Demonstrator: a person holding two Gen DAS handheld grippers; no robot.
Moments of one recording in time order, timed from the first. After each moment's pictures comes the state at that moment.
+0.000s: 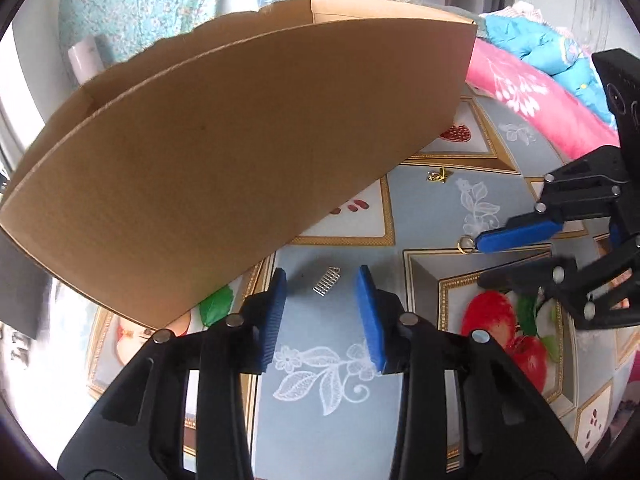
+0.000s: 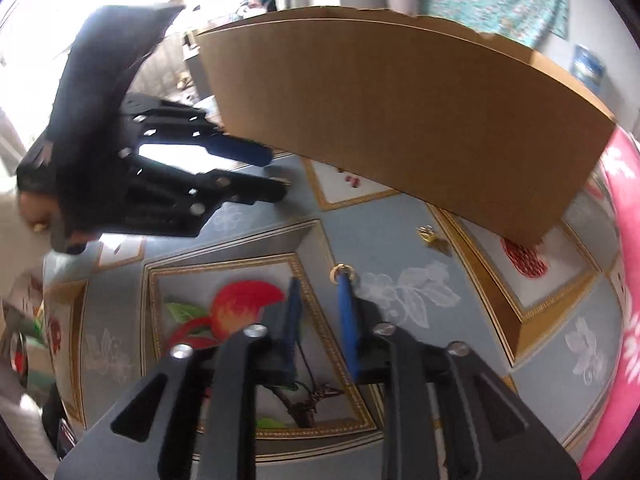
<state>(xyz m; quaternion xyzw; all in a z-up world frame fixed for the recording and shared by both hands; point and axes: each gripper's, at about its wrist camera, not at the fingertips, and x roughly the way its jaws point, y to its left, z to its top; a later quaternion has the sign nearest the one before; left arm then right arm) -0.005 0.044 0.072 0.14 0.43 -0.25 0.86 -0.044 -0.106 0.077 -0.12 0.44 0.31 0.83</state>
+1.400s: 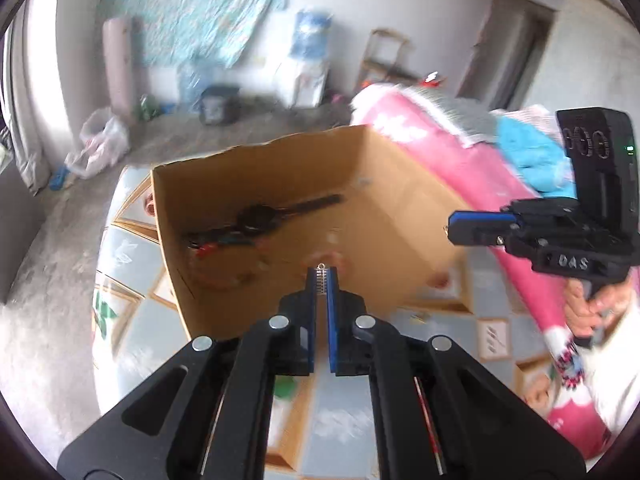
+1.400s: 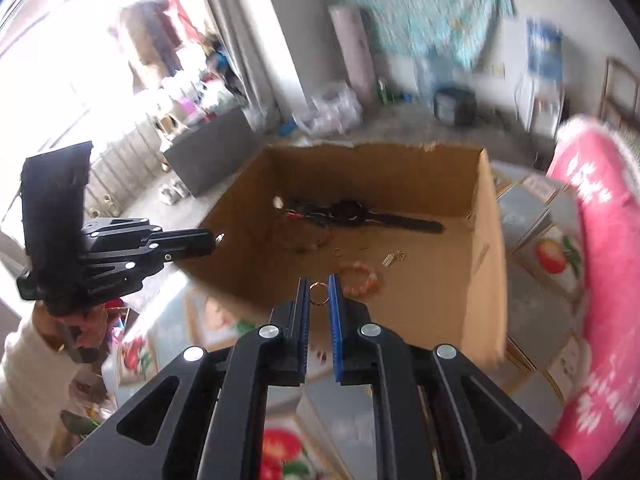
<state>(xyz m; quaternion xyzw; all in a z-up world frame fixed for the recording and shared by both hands) 0.079 0.087 0.196 0.01 0.42 -0.23 0.88 0.085 -0.121 0.196 0.04 0.45 0.25 0.86</state>
